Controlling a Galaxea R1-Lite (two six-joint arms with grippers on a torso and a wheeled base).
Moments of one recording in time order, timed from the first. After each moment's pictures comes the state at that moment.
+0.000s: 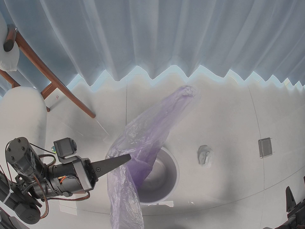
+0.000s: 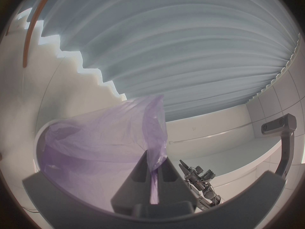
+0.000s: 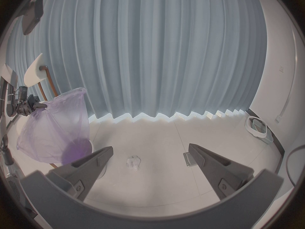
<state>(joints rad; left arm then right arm) -0.55 1.62 -0.17 -1.54 -0.56 -0.84 0.00 0.02 -0.02 0.00 -0.03 0.00</state>
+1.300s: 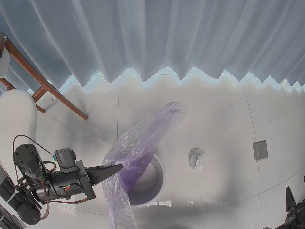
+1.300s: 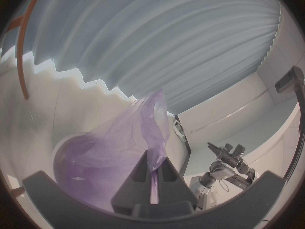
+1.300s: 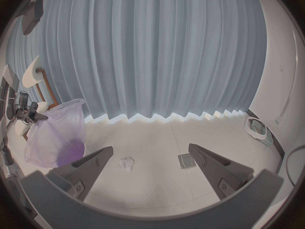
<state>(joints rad) -0.46 1.69 -0.09 -1.54 -0.55 -0.49 0.00 0.02 -0.02 0.00 -0.03 0.00</state>
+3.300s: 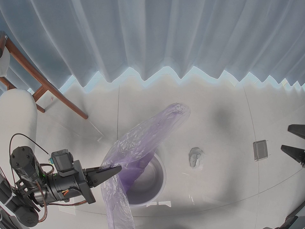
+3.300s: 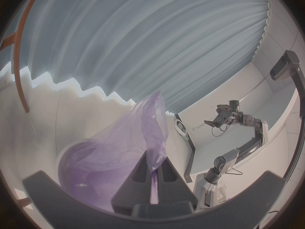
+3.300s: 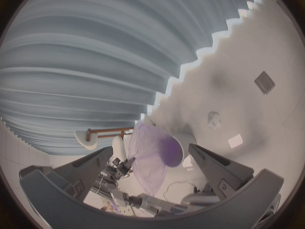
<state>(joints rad) -0.49 1.65 -0.06 -1.54 -0.51 -0.38 0.16 0.82 -0.67 0.12 0.53 0.80</state>
